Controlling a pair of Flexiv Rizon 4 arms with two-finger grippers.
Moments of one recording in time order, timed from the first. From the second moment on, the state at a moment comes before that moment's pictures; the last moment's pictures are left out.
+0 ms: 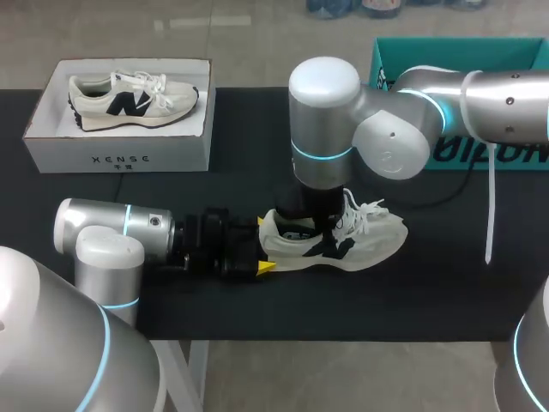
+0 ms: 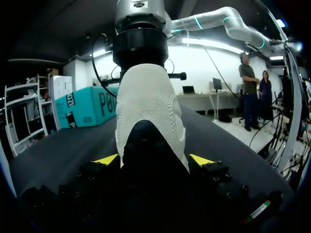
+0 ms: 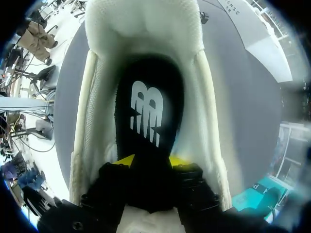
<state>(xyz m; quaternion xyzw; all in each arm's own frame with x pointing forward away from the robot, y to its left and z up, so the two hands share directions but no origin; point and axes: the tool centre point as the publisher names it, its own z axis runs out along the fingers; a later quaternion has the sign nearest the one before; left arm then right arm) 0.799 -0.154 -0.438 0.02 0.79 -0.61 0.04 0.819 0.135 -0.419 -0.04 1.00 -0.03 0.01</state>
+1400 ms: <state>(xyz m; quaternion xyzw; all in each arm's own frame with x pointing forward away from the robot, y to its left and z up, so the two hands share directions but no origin) 0.799 -0.154 -0.437 0.02 0.79 -0.61 0.04 0.812 0.124 -0.388 -0.04 1.00 -0.03 0.02</state>
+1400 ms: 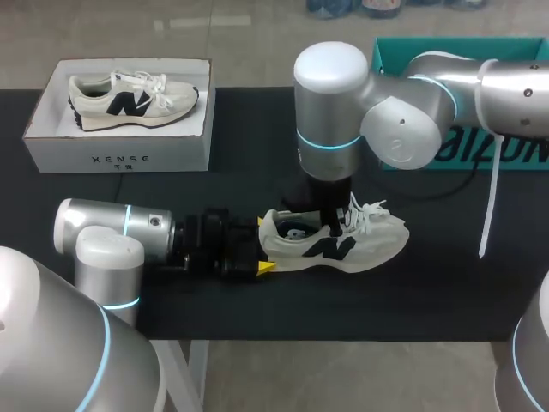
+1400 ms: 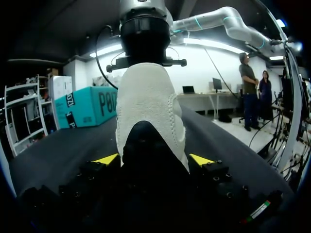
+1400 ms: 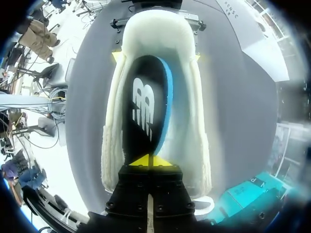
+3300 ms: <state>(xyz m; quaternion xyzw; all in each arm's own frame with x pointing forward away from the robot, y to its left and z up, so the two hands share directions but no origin) 0.800 -0.154 -0.437 0.02 0.79 -0.61 0.04 0.852 0.188 -0.330 -0.02 0.99 0.10 0.07</state>
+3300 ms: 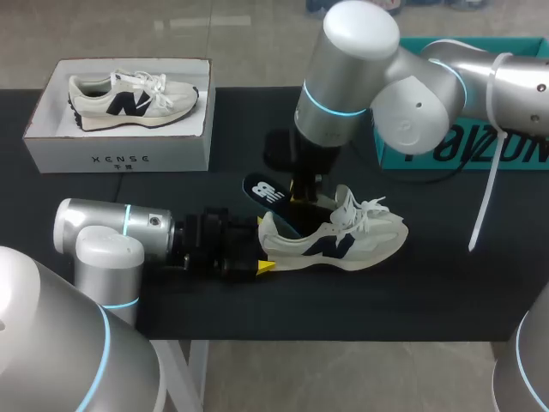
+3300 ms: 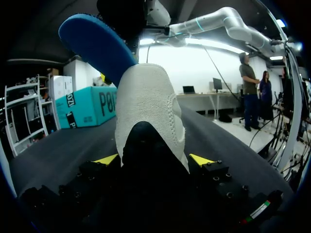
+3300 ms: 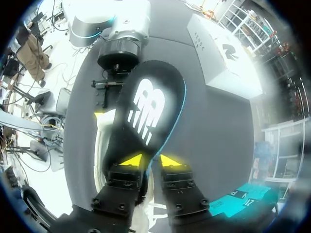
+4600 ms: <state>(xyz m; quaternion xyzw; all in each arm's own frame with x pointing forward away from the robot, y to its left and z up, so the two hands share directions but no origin) 0.800 -0.154 -0.437 0.02 0.79 -0.61 0.04 0.847 0.180 -0.342 -0.01 0.99 0.14 -0.04</state>
